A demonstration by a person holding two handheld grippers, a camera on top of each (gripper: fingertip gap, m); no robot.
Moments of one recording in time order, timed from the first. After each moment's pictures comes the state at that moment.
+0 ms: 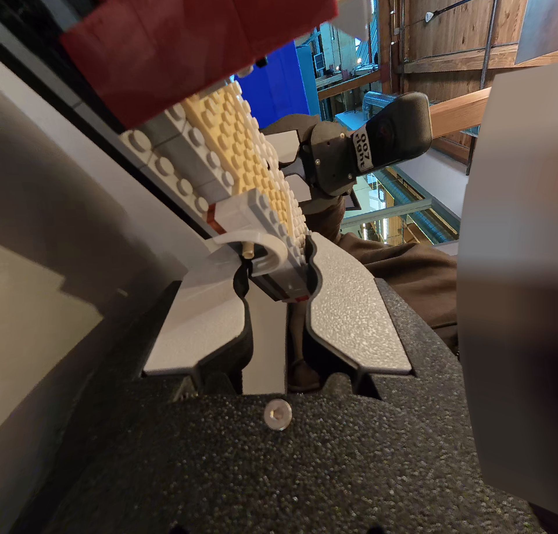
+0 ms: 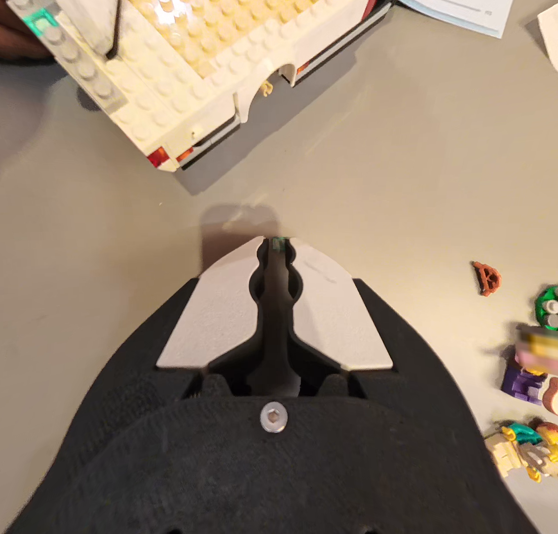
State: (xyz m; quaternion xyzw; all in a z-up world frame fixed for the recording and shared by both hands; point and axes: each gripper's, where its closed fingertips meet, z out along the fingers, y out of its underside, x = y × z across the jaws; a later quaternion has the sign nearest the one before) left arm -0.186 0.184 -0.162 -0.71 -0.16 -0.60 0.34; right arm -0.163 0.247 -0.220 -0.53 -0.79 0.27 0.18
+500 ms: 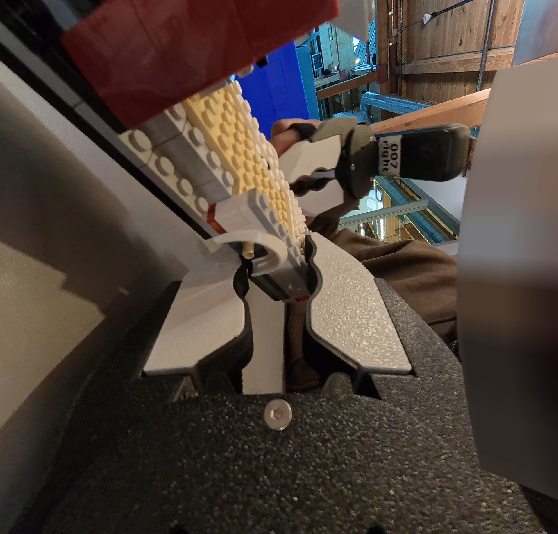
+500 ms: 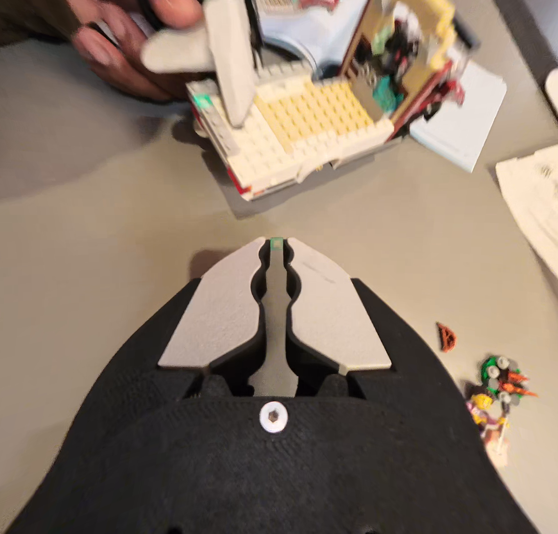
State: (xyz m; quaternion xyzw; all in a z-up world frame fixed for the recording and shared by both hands) left arm -0.186 0.185 -0.162 -0.71 -0.16 -0.60 0.34; right arm -0.163 0.227 -0.178 -0.40 -0.82 0.34 0.23
